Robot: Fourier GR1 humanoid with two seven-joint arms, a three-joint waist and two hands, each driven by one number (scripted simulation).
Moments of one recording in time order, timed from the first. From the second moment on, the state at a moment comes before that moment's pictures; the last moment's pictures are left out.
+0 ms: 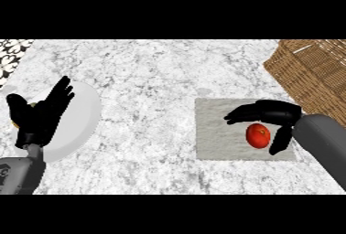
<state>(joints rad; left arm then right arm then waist) -0.20 0.40 -0.01 -1.38 0.22 0.07 0.19 -0.71 -0.61 0.80 -0.75 0.34 0.27 -1.00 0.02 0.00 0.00</state>
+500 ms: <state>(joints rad) -0.22 0.39 0.01 -1.35 0.21 0.04 0.18 -0.71 -0.58 0.82 -0.74 0.44 0.20 -1.03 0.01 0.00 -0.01</state>
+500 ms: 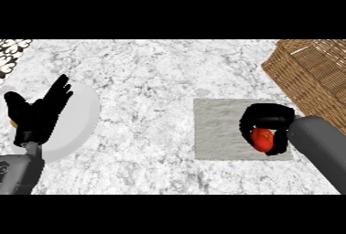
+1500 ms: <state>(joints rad) -0.19 0.38 0.02 -1.37 0.20 0.05 0.20 -0.83 -0.28 0.32 -0.53 0.13 -0.27 -0.03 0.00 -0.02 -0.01</state>
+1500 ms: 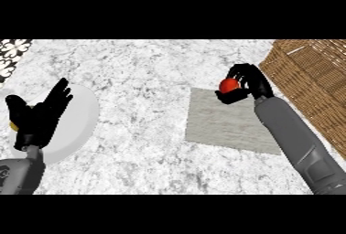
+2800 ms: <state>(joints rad) -0.22 0.37 0.03 -1.36 0.18 0.04 0.18 -1.68 -0.22 0.44 -0.08 0.60 -0.83 1.00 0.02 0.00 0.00</state>
